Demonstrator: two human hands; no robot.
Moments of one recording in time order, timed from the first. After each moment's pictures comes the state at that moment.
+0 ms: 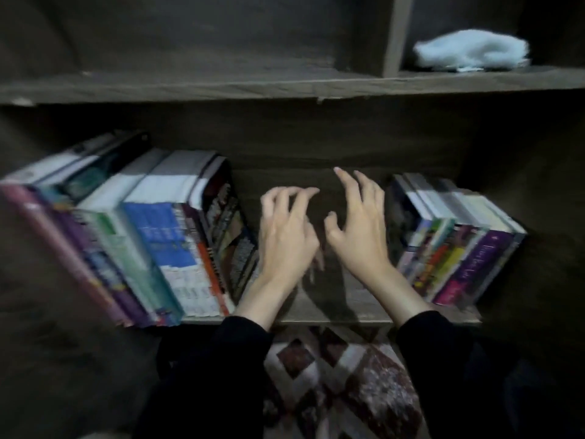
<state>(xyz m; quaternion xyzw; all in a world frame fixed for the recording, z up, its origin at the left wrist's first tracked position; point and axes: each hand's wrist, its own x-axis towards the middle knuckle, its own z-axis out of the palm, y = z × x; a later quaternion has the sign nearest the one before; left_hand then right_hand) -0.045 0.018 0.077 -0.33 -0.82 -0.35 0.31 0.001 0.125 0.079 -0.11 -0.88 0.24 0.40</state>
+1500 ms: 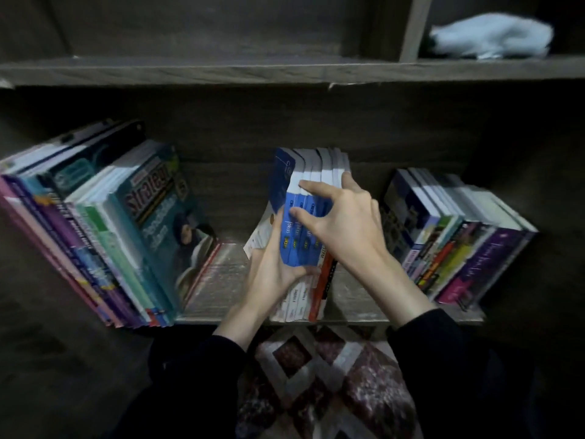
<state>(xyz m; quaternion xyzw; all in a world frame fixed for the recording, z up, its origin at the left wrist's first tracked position) -0.066 -0.011 0.011 -0.29 -0.78 -0.56 -0.02 0.005 0.097 0.115 -0.16 -0.93 0.22 0.25</state>
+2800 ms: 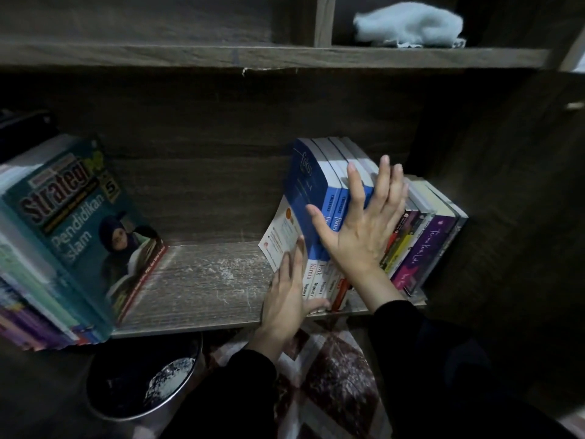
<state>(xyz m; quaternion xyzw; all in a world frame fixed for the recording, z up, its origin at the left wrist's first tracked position) -0.022 0.087 -0.053 -0.36 -0.88 -0.31 -0.01 0.006 0.210 0.032 -0.17 -0.79 -0.04 0.58</state>
